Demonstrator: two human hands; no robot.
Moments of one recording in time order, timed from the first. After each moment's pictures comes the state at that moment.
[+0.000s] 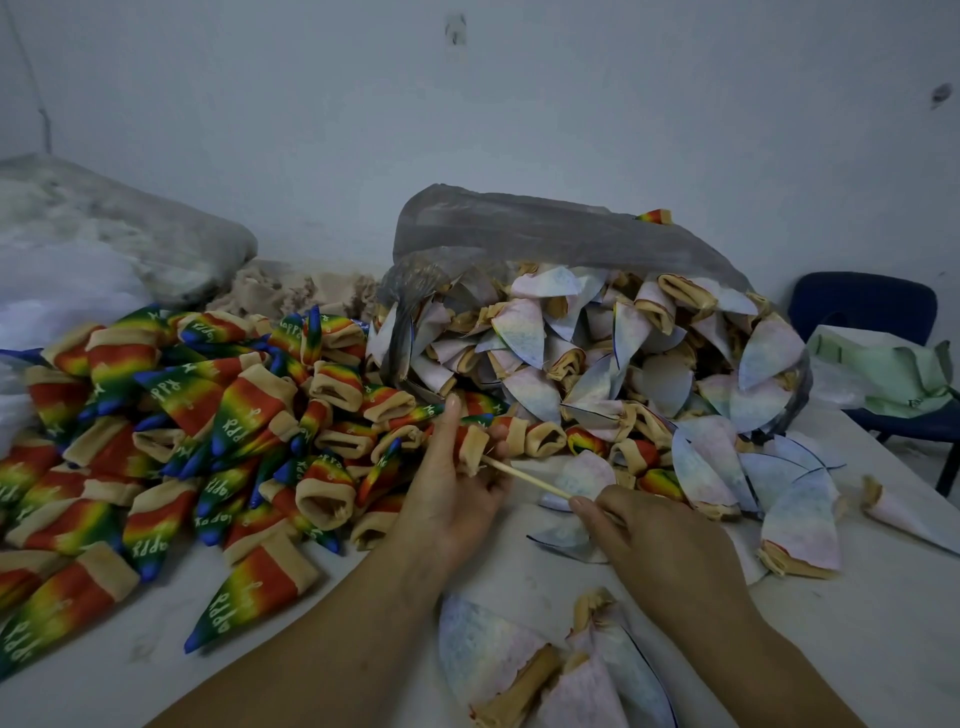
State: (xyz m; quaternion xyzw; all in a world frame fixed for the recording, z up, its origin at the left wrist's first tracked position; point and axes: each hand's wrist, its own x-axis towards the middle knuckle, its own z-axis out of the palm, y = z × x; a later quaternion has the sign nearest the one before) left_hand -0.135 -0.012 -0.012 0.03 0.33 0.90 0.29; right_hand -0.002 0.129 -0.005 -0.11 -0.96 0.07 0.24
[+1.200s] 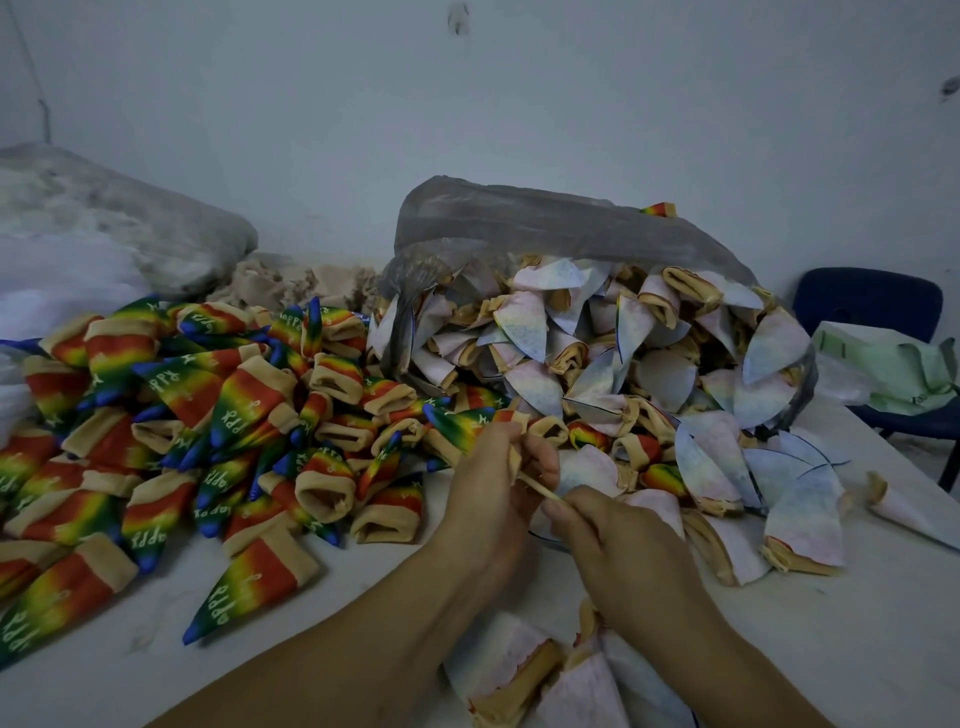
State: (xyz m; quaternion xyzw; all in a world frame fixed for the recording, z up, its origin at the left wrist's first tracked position) left_hand -0.097 0.007 0.001 0.14 0.46 0.85 0.24; right_hand -0.007 0.105 -0.013 -0.05 -0.95 0.19 0.23
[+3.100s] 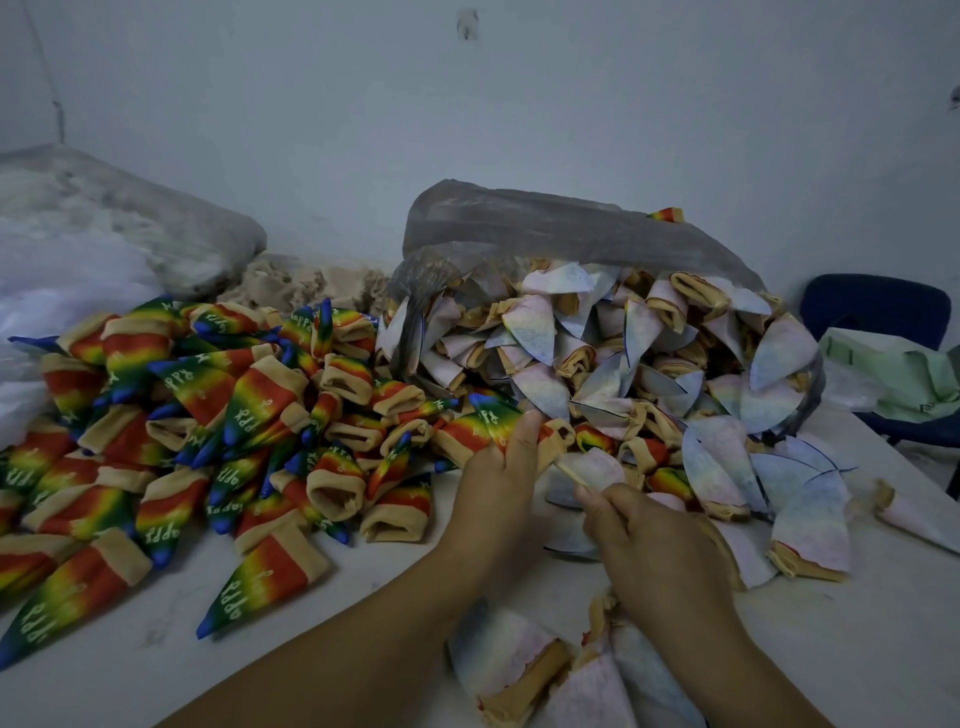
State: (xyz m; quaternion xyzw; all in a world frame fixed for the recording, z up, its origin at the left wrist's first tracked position) left_hand -0.111 0.005 -0.013 0.22 0.70 0.68 0.03; right_hand -0.003 0.110 -0.011 -0.16 -0.93 0.19 0.25
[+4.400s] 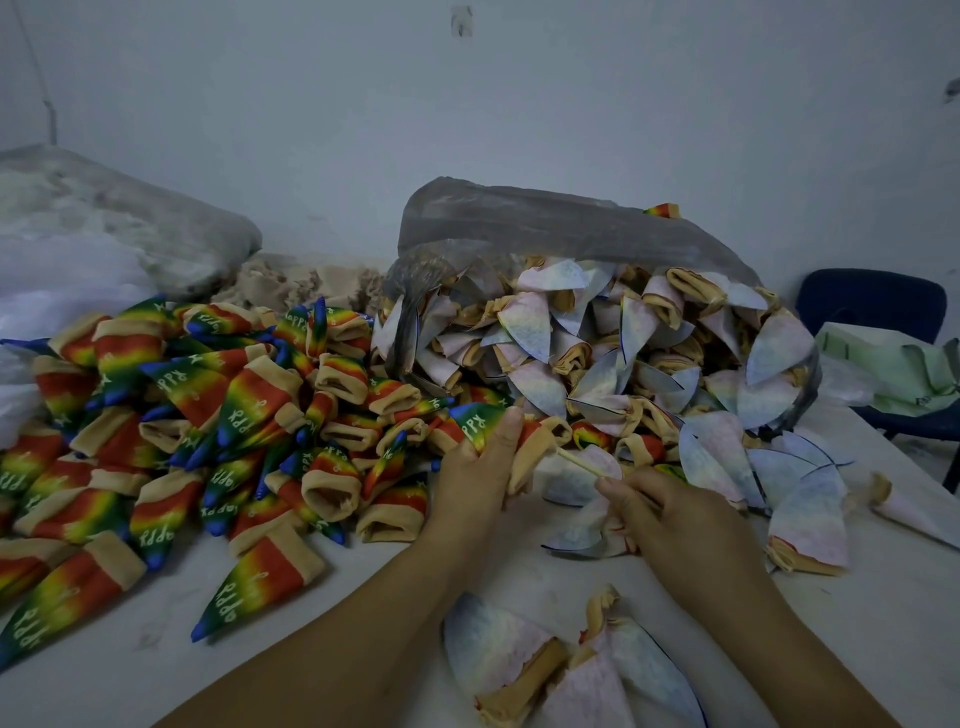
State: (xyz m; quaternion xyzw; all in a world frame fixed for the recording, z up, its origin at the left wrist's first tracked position) left_hand -0.117 -0.004 -0.019 0.17 0.64 0.74 0.09; right_hand -0.001 0.145 -0.006 -0.13 -0.93 0.22 0.27
